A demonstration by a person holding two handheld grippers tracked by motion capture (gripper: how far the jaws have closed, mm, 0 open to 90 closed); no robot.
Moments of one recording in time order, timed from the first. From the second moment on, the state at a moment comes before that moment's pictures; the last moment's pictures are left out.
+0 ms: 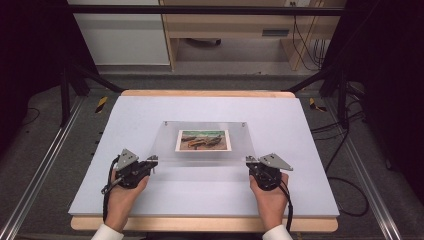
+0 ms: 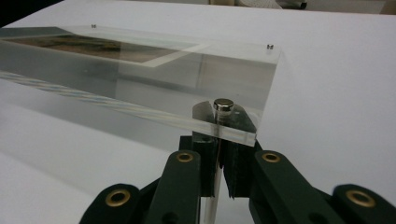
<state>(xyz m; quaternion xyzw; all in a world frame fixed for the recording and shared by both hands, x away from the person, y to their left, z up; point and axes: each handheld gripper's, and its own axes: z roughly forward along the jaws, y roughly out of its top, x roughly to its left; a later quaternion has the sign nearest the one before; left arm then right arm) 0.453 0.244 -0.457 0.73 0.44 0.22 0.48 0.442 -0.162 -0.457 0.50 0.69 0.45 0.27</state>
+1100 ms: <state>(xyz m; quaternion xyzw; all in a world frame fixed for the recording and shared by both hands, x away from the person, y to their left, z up) 0.455 0.235 -0.475 0.75 0.45 0.21 0.44 0.444 -0.162 -0.476 0.52 0.70 0.42 0.25</state>
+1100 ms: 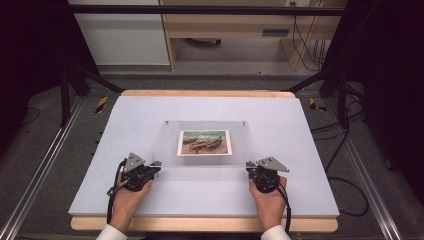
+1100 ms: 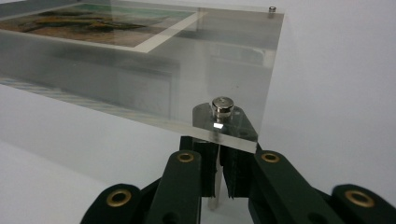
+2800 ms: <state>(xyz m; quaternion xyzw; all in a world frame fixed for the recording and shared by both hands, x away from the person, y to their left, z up) 0.447 0.245 -0.460 0.75 0.43 0.17 0.47 0.422 -0.171 -0.457 0.49 0.72 0.42 0.25</state>
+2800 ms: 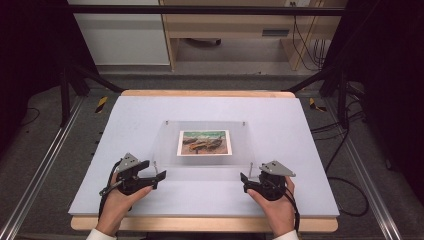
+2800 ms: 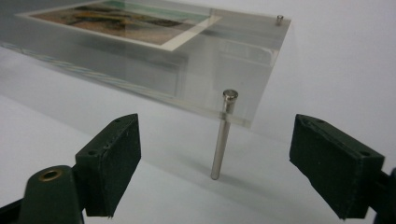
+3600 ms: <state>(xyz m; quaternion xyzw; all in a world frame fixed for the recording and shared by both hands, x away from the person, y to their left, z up) 0.479 0.238 -0.429 0.73 0.44 0.20 0.48 0.463 -0.187 -0.426 0.47 0.73 0.43 0.24</state>
